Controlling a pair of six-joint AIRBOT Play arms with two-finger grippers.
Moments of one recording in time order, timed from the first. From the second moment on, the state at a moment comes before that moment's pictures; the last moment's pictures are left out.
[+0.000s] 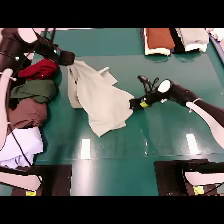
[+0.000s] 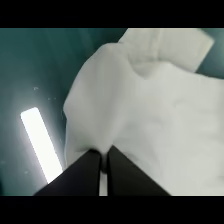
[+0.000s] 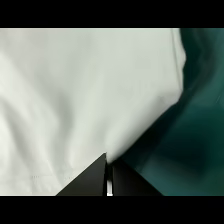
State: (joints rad) left arm -0.21 -1.57 1.87 1.37 -1.22 -1.46; right arm 0.29 -1.47 1.05 -0.96 0.92 1.38
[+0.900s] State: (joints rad) left arm -0.21 -0.91 1.75 1.37 -1.17 -1.42; right arm 0.06 -0.96 1.77 -1.18 1.35 1.48
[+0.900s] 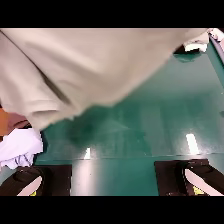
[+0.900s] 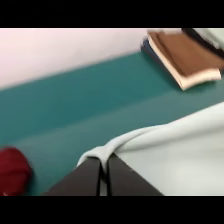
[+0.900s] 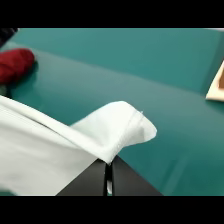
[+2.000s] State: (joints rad) left arm -0.07 -1.16 1.15 1.17 -1.01 -1.36; right arm 0.05 -0.96 1.24 -1.23 1.32 1.50
